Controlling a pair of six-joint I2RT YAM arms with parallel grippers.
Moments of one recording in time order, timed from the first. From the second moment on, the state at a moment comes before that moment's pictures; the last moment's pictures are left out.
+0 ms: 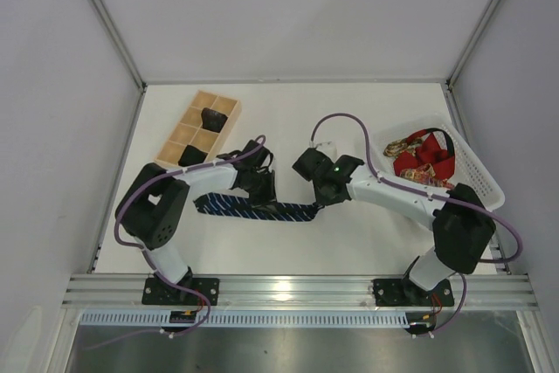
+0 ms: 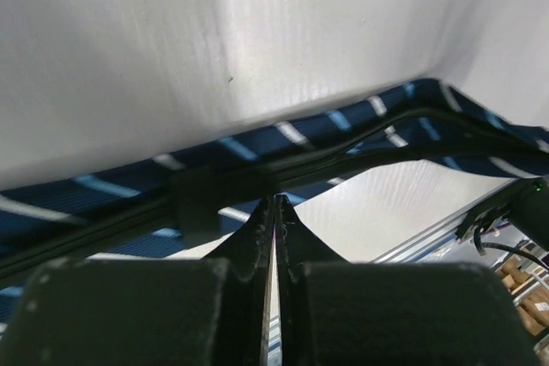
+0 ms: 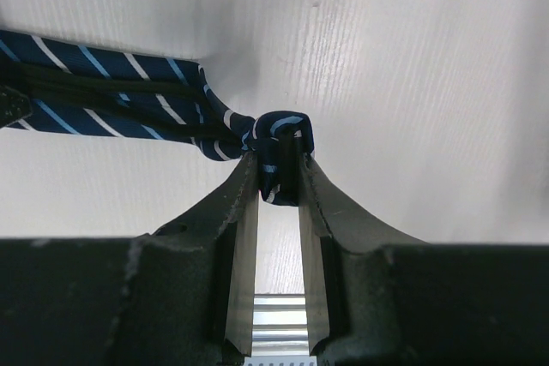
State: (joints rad) left arm -0.59 1.73 0.96 -0.44 0.37 -0.66; right arm 0.88 1.55 1.16 -0.82 0.40 0.65
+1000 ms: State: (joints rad) left arm -0.58 1.64 0.89 -0.37 0.40 -0.66; right arm 1.02 1.75 1.33 -0.94 0.54 0.65
